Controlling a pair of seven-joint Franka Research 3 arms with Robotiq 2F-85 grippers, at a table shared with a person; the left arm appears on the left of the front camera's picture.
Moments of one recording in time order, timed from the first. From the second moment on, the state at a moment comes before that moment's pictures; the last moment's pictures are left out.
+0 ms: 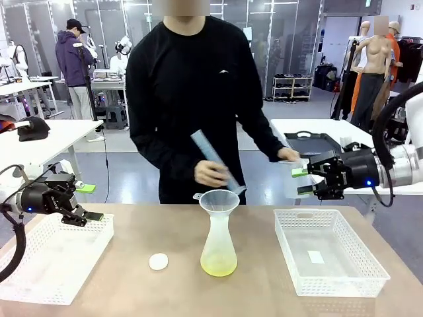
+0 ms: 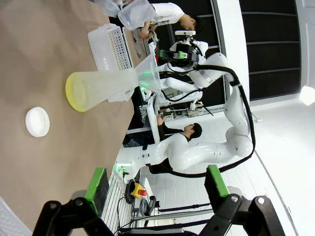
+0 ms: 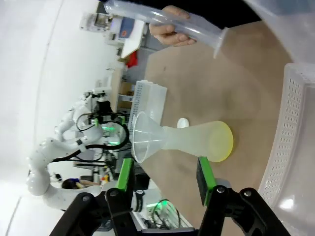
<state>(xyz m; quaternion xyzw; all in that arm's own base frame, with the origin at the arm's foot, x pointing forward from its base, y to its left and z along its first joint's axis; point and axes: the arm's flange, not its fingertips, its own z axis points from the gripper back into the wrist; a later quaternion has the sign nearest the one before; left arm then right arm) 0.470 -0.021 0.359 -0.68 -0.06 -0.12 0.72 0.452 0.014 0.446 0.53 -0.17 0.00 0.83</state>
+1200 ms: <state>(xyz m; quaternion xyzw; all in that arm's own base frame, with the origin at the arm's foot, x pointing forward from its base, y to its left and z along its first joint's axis) 0.470 -0.021 0.359 -0.68 -0.06 -0.12 0.72 0.421 0.071 0.507 0.37 -0.13 0.01 0.92</state>
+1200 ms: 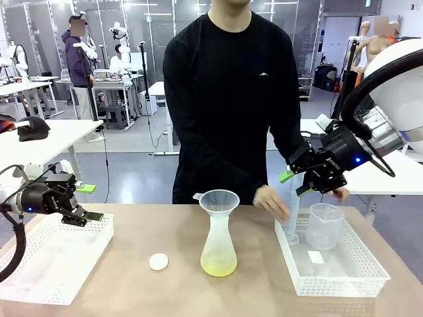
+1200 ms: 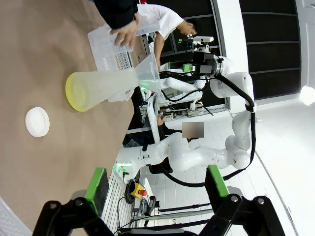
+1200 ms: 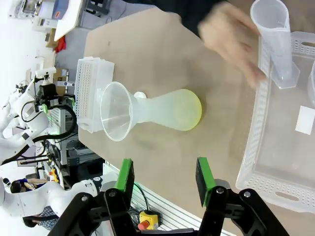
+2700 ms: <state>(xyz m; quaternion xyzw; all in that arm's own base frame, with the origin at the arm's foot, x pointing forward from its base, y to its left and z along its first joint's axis) 0.470 -0.021 0.359 -0.68 -0.06 -0.12 0.72 0.439 0.190 0.520 0.32 -0.08 0.01 0.94</state>
